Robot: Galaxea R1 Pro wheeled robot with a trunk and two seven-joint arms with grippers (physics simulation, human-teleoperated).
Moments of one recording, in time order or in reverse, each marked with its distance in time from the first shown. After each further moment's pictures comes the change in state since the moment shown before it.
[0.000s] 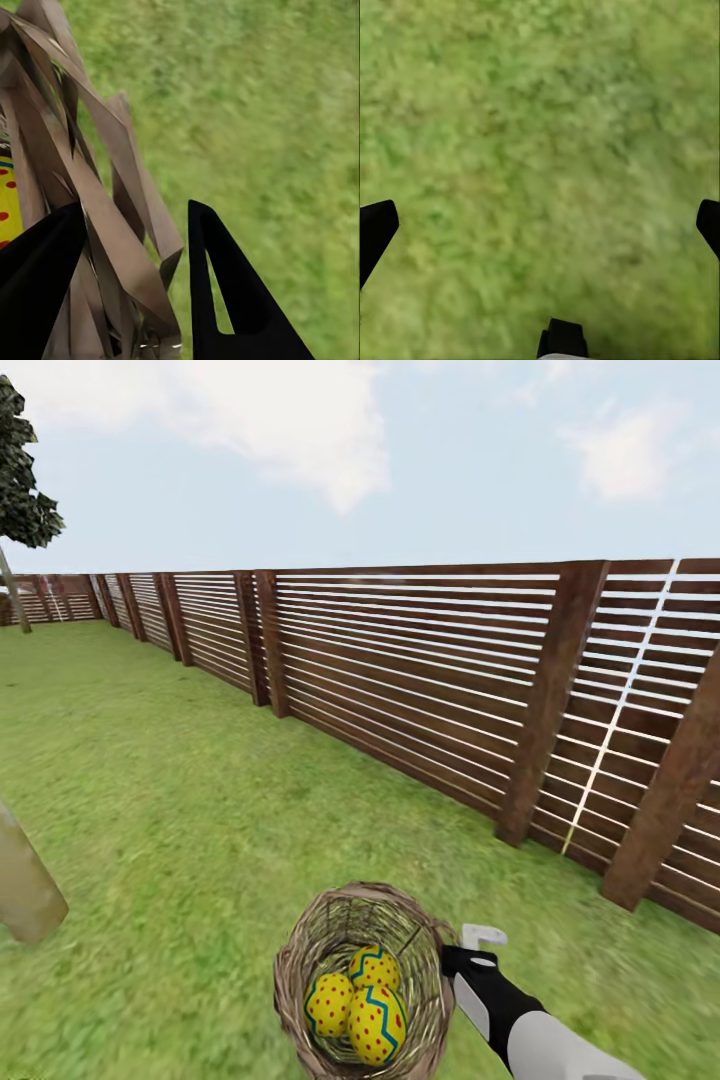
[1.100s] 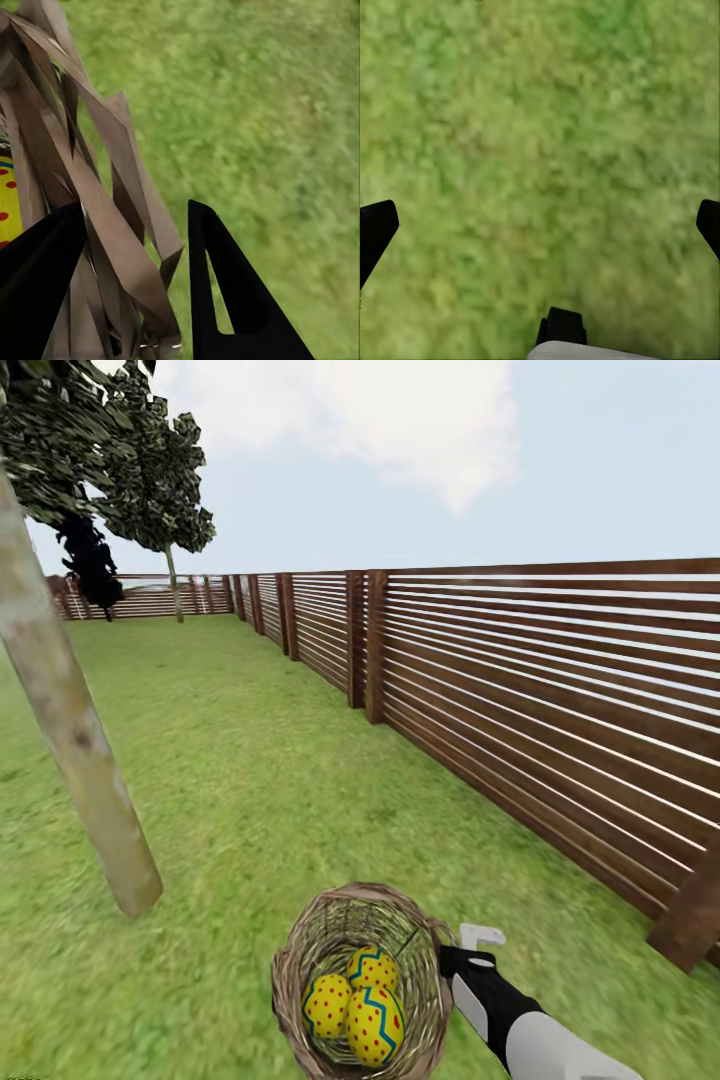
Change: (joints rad) left arm -0.002 -0.001 0.001 0.043 0.007 -0.020 0.002; right arm 0.001 0.005 0.005 0.000 -0.001 0.000 0.000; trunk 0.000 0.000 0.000
